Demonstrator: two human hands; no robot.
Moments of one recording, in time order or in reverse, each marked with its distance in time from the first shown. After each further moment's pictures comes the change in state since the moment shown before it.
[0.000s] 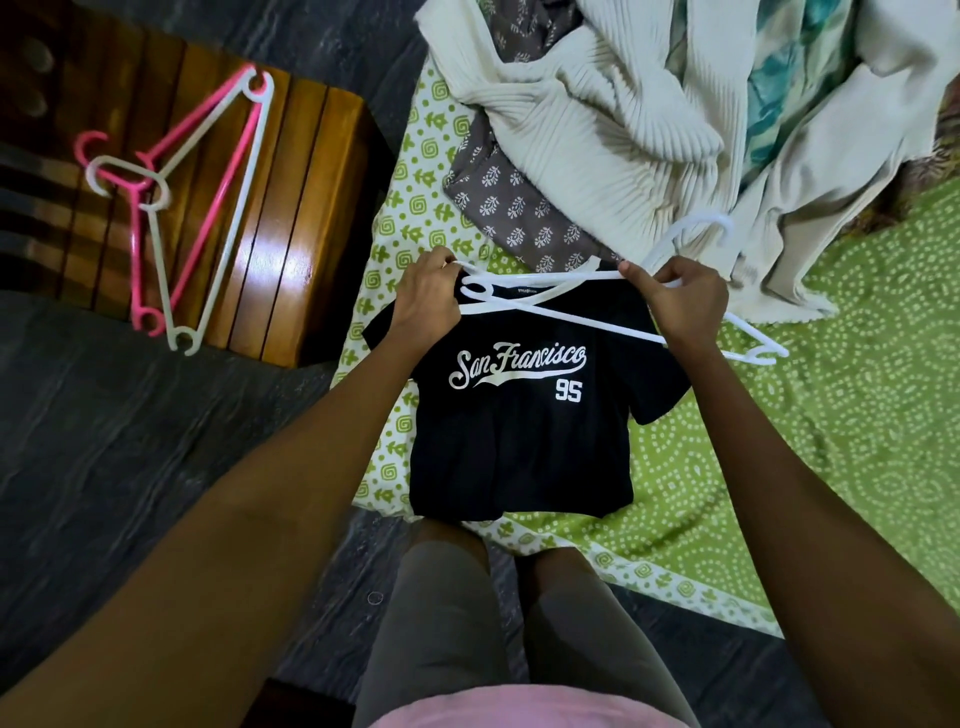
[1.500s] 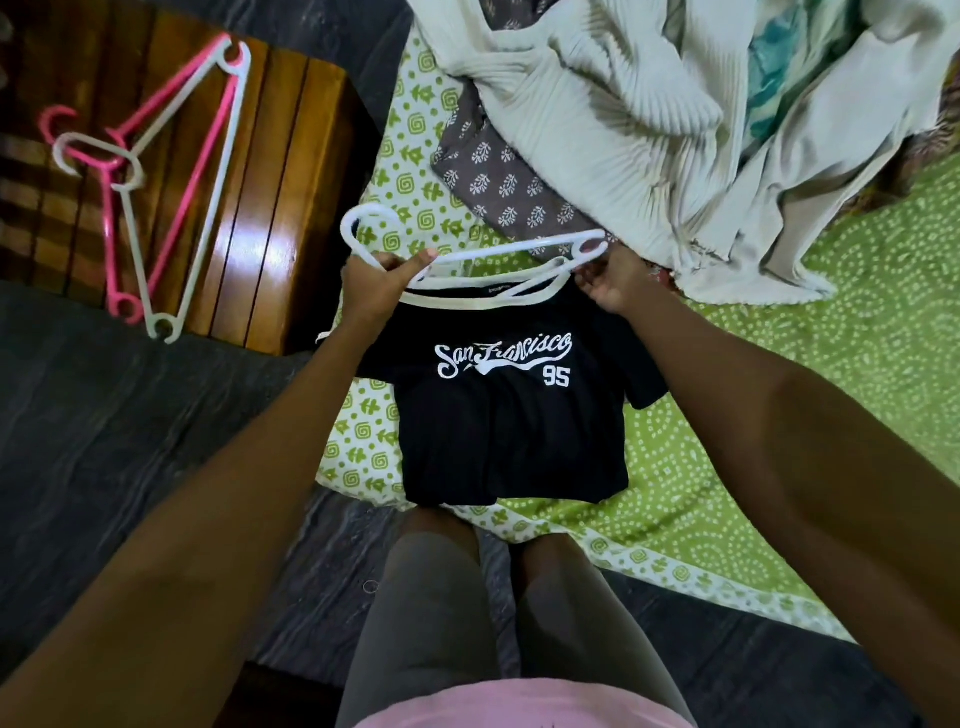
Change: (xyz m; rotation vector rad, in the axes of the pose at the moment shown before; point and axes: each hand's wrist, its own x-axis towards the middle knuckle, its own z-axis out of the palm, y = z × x) left_hand -0.023 -0.022 -0.018 -0.975 0.097 -0.496; right_hand 0.046 0.008 0.081 0.764 -0.452 0.738
